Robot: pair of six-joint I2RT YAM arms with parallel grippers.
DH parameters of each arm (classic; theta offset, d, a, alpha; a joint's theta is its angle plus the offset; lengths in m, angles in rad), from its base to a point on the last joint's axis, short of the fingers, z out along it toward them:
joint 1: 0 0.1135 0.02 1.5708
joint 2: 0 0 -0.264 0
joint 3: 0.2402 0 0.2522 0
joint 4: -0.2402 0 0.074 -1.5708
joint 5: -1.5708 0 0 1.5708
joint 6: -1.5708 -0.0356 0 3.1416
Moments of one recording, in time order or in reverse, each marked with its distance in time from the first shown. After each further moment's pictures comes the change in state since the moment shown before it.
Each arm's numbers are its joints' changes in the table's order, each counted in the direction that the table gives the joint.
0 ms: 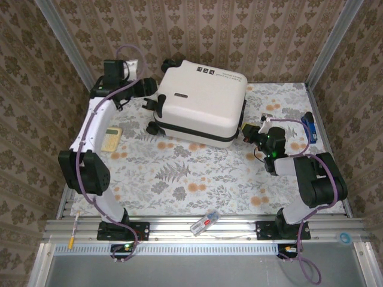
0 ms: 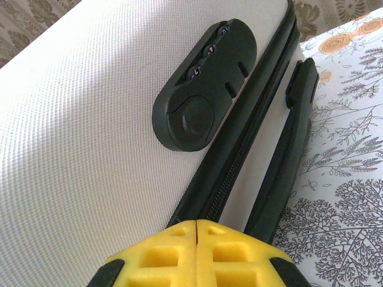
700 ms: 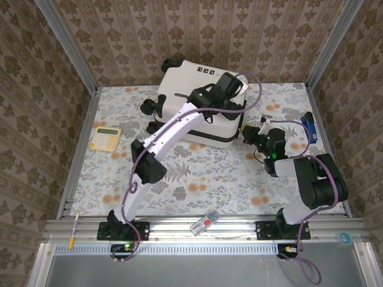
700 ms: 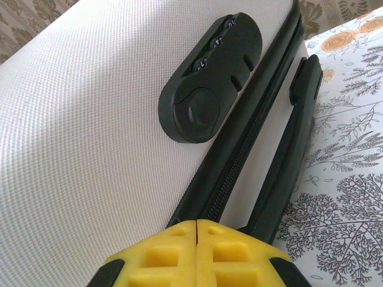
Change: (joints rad) left arm -0.735 -0.596 0.824 -0.390 0.562 -0.261; right arm 0.011 0.016 -0.021 0.006 0.001 0.009
